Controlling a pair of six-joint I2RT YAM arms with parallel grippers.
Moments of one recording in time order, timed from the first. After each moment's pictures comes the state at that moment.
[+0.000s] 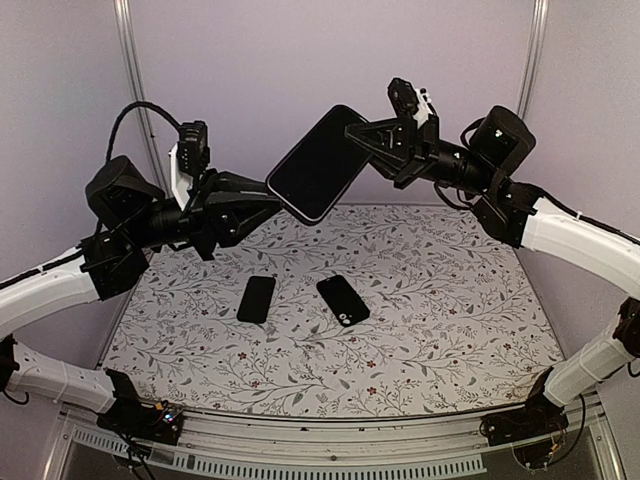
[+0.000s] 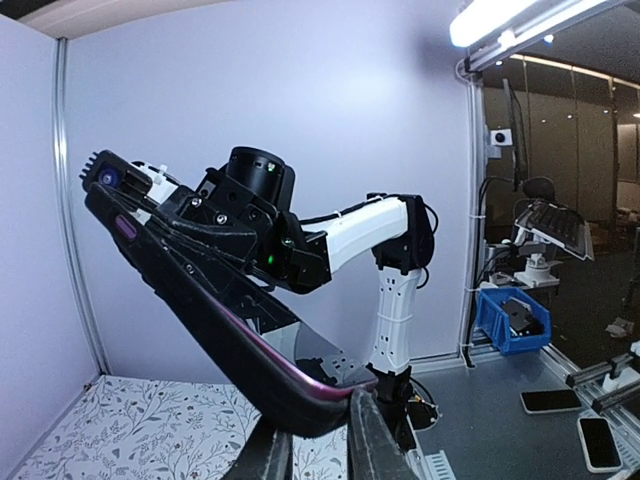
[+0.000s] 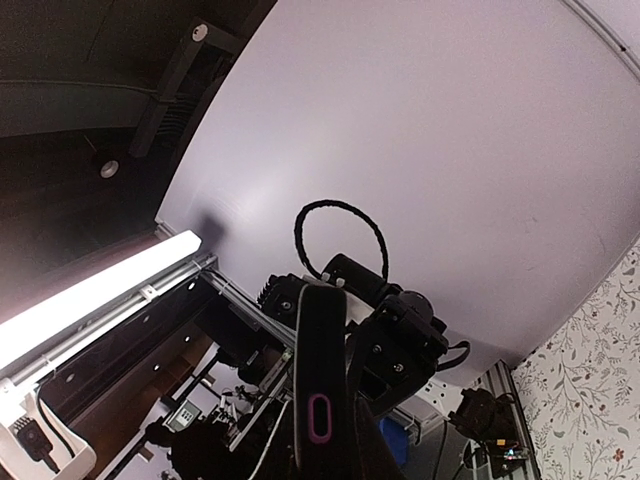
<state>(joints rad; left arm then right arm) -0.85 1.12 0.98 0.46 0.70 -0.16 0.80 1.44 1.33 0.55 -0.79 1.26</state>
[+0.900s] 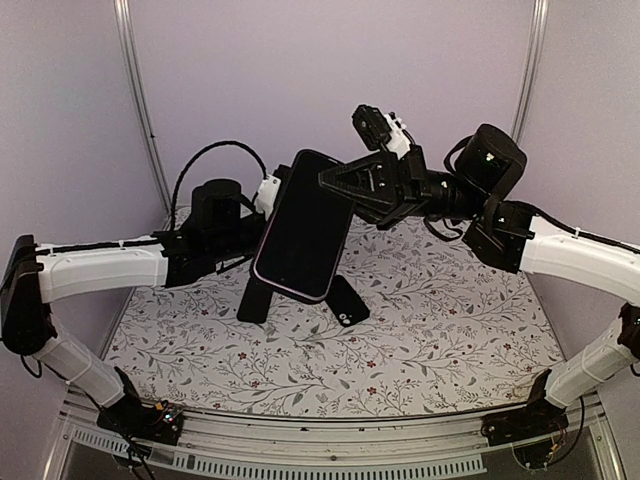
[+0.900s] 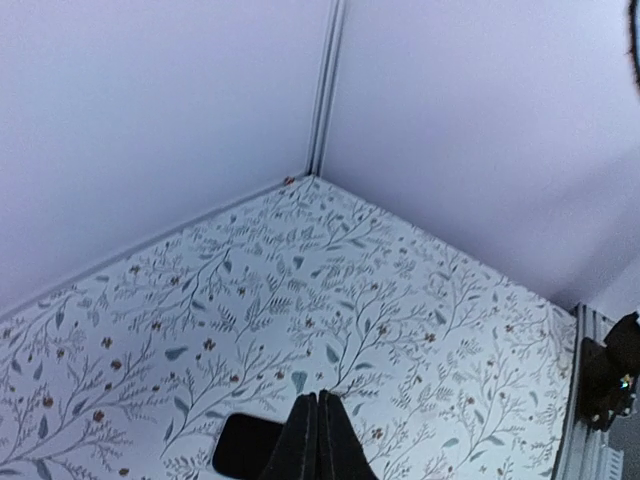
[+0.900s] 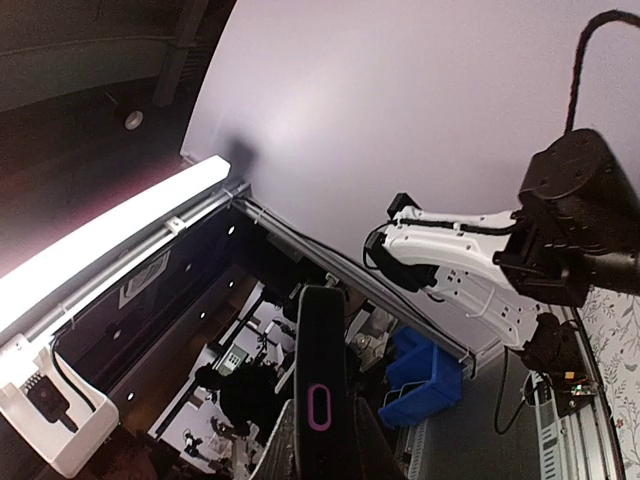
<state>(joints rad) -0.81 1.45 1.02 0.30 0.13 -0.14 0.93 1.42 1.28 0.55 -0.77 1.30</state>
